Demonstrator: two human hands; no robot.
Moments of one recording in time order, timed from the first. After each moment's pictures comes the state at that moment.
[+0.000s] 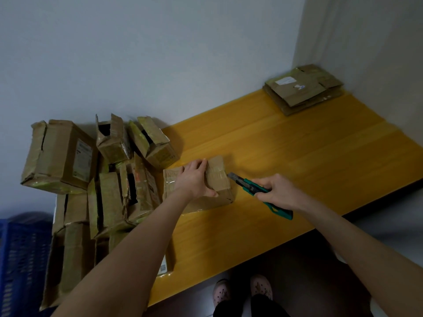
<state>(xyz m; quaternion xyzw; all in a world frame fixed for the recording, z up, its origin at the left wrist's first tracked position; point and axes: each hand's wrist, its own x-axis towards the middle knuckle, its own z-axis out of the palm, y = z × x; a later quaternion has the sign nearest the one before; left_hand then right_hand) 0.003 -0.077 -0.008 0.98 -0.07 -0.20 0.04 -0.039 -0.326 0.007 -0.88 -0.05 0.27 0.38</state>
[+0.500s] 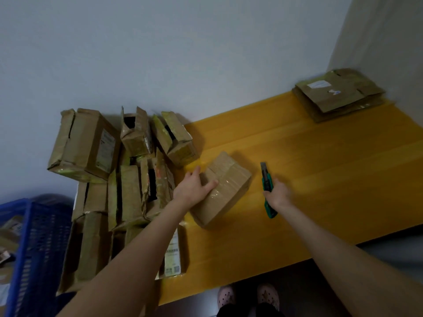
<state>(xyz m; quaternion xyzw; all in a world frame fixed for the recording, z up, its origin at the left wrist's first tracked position) -0.010 -0.032 -0.003 0.94 0.14 -0.22 0.20 0.003 -0.256 -0.074 -0.89 0.17 0.23 0.35</state>
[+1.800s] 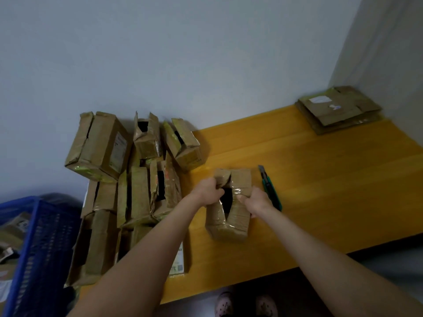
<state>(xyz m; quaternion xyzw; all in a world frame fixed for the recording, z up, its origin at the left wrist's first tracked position) -0.014 -0.049 0.019 0.93 0.08 -0.27 0.23 -0.019 -0.202 -0.026 -0.86 0.12 0.28 0.40</state>
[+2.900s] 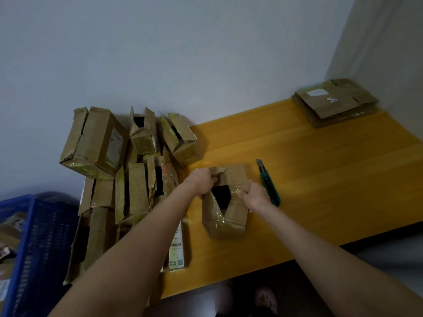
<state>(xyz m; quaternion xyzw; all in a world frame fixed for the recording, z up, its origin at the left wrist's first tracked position) -0.003 -0.039 0.026 0.94 0.08 -0.28 0.17 -0.023 -0.199 -0.034 -0.88 0.10 0.24 0.40</state>
